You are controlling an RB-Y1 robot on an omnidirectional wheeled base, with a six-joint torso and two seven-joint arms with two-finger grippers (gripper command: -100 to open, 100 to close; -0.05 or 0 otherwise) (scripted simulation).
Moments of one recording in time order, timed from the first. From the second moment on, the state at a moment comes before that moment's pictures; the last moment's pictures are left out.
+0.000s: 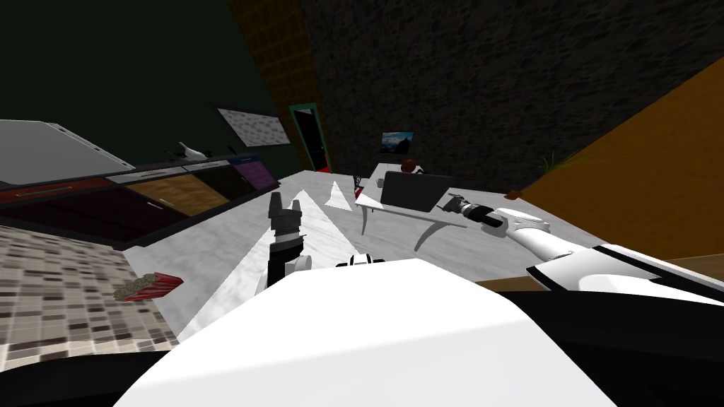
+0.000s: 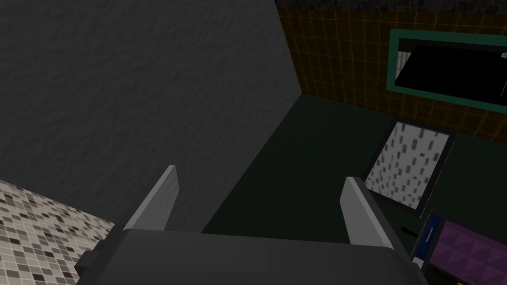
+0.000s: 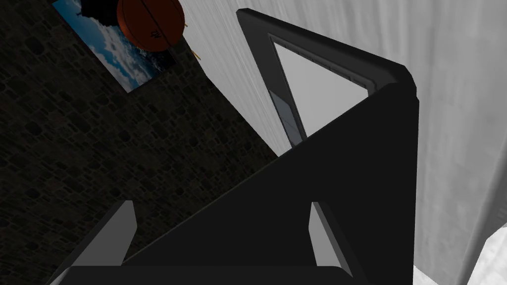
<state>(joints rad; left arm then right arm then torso) 0.48 -0.03 0.01 -2.27 -0.09 -0.43 0.07 -0.18 -1.23 0.28 -0.79 0.25 -0.54 1.13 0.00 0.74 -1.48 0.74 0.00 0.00</state>
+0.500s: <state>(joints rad) 0.48 -0.03 0.01 -2.27 -0.09 -0.43 0.07 -0.17 -1.35 0.27 -0.84 0.26 -0.54 1.16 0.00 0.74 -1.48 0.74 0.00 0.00</state>
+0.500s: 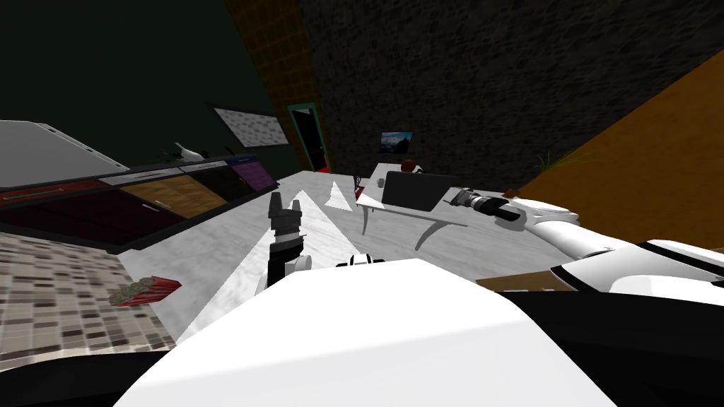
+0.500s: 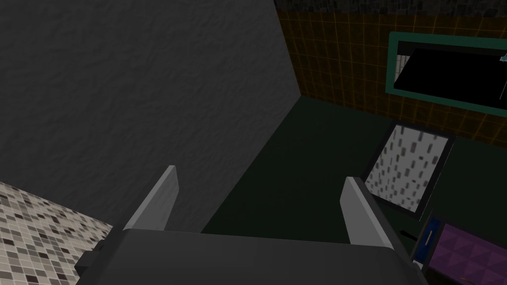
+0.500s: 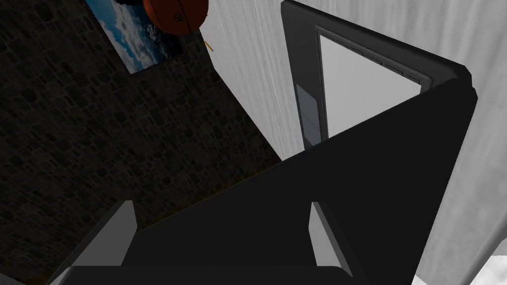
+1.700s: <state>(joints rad) 0.48 -0.03 0.01 -2.27 -0.09 -0.43 0.07 -0.17 -1.57 0.26 -0.89 0.28 -0.56 1.26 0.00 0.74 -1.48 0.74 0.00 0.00</state>
